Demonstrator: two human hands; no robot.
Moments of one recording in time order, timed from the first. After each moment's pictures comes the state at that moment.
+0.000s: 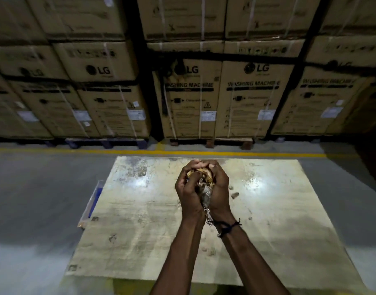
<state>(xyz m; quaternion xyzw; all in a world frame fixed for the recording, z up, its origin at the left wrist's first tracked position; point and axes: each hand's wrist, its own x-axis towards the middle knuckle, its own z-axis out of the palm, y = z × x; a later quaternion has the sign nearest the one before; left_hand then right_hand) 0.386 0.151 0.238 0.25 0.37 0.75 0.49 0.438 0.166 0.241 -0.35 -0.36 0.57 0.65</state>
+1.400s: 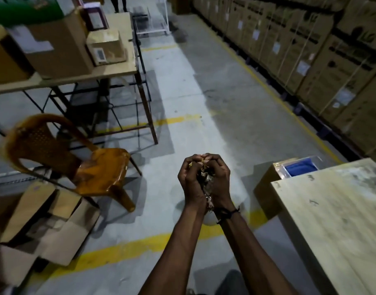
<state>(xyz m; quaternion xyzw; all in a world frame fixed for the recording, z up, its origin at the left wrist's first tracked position) 0.040 -0.382 0.222 -0.08 0.40 0.91 -0.02 0.046 -0.335 0.229 -0.13 -0.44 0.88 0.13</state>
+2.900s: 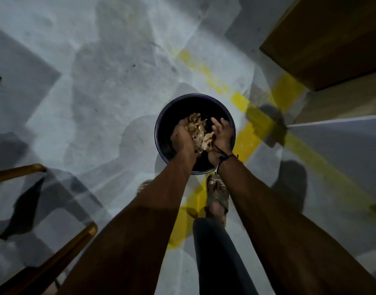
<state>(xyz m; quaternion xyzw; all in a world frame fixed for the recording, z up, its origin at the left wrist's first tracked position) -0.308 -0.300 -0.550 -0.34 0.65 0.54 0.41 -0.252 -0.248 -0.518 -0.66 -0.18 0.71 0.19</state>
